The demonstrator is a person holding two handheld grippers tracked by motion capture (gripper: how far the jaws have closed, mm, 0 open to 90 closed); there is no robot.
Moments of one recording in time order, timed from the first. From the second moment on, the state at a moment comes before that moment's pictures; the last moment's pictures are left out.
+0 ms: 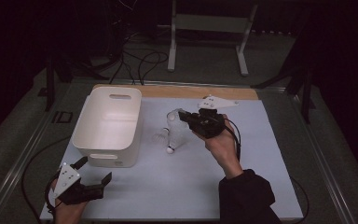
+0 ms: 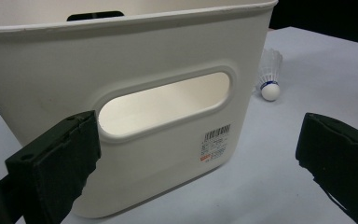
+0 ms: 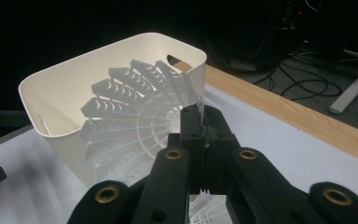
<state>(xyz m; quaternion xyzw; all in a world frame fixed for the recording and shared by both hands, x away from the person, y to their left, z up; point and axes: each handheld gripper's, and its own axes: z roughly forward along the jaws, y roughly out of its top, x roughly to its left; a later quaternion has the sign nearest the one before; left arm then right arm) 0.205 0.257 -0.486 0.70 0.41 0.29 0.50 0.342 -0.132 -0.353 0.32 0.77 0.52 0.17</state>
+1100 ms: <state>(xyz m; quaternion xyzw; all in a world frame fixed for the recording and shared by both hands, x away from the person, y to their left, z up) 0.205 0.257 -0.486 0.70 0.41 0.29 0.50 0.350 -0.097 -0.362 0.30 0.79 0.52 0.15</state>
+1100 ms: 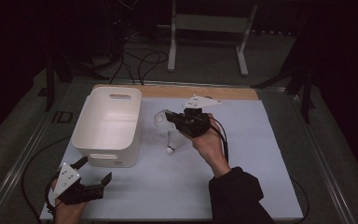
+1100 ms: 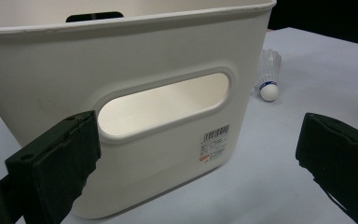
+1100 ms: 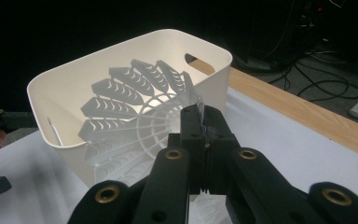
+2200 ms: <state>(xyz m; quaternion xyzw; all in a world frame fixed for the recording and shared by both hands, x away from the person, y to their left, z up) 0.205 0.257 -0.486 0.70 0.41 0.29 0.50 0.356 -0.072 -0.363 0.29 0.79 0.52 0.14</state>
